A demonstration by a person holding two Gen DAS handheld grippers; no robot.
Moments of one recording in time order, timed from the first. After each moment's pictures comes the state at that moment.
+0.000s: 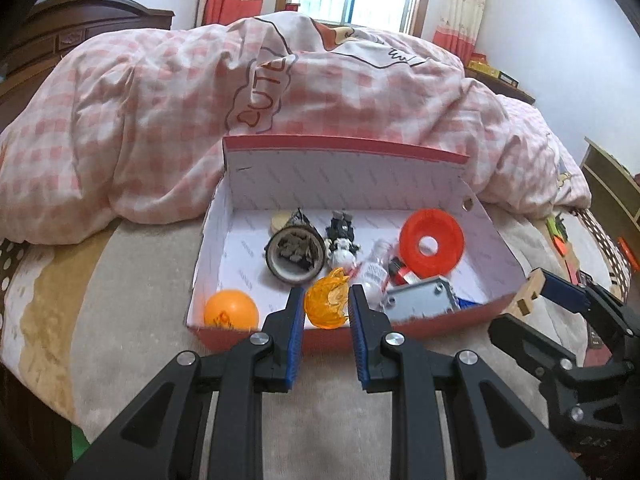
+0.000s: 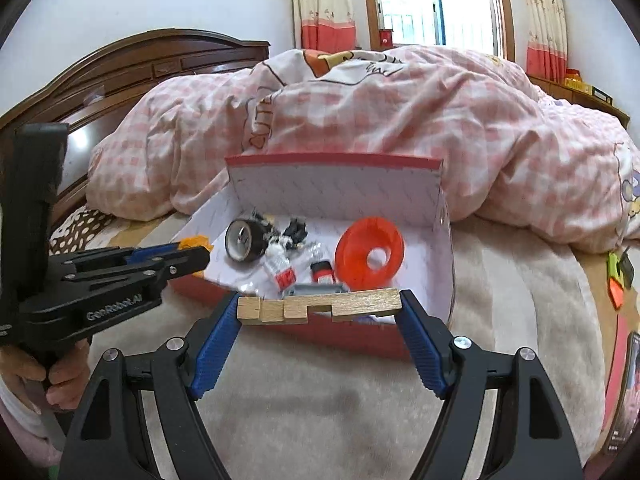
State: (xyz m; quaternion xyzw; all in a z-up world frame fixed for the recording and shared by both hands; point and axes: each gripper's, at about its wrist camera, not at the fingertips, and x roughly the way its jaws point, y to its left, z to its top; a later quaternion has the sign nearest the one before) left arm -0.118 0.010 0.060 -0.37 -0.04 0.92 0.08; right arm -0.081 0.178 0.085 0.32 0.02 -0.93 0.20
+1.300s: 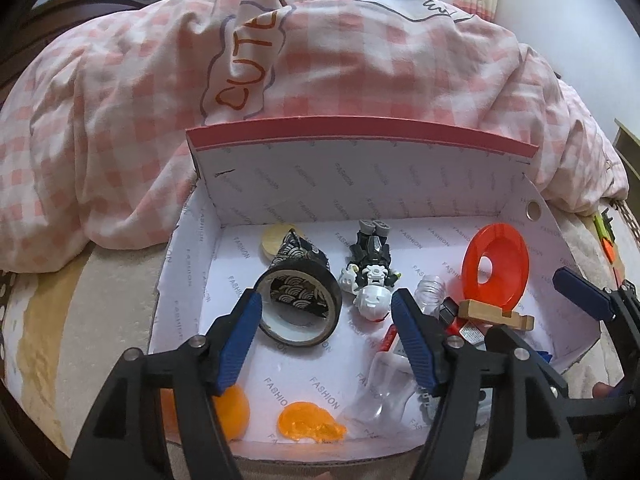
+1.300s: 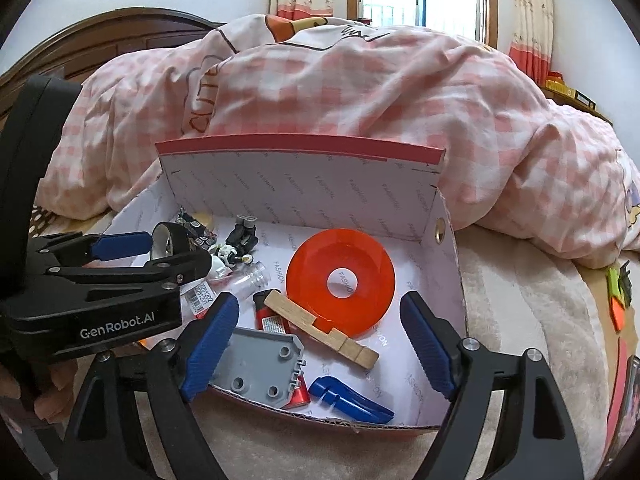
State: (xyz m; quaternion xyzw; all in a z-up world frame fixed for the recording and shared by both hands) left arm -0.184 0.028 0.028 -0.41 -0.01 0.91 0.04; right arm -0.149 0.161 0.051 0.34 0.05 -0.93 0.13
